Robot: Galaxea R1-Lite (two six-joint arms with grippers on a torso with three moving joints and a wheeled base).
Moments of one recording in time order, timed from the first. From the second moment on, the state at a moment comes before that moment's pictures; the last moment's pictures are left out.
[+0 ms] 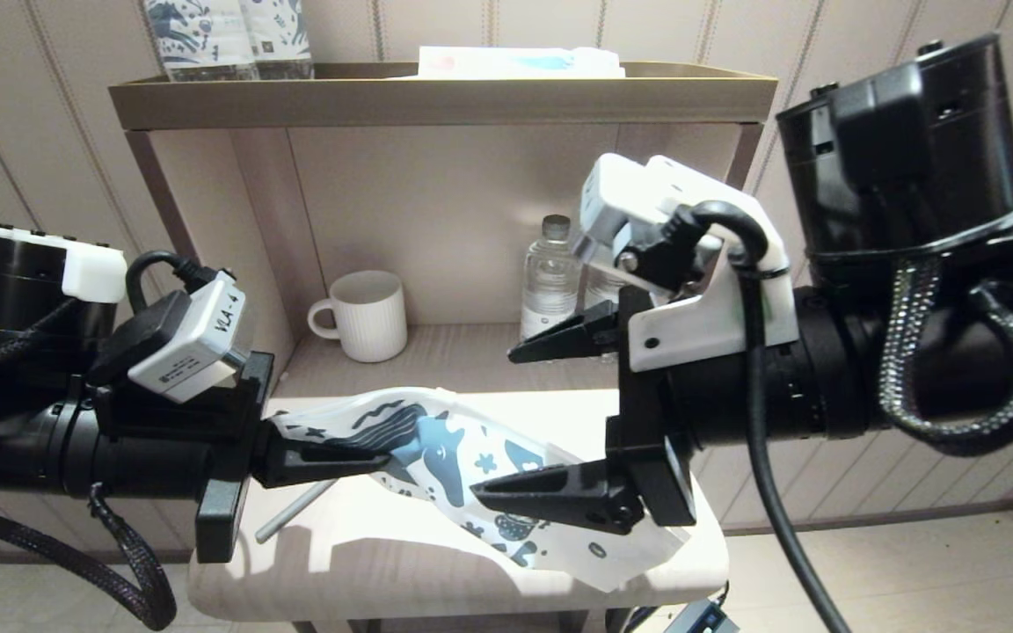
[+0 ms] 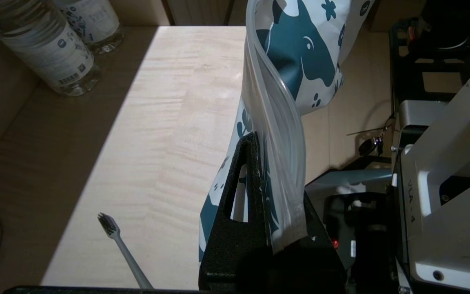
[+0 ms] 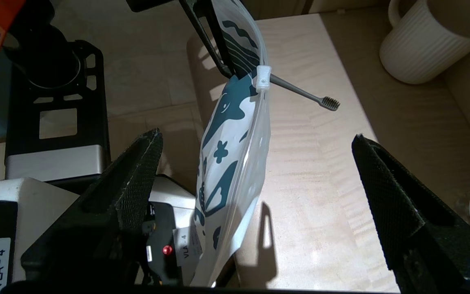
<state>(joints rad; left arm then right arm) -0.40 1.41 -0.83 -0.06 -0.86 0.63 0.83 1.58 -1.37 0.18 0.37 -0.35</state>
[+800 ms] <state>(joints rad) -0.40 1.40 -0.82 -0.06 -0.84 0.63 0.89 1.69 -1.54 0.23 0.29 -0.35</state>
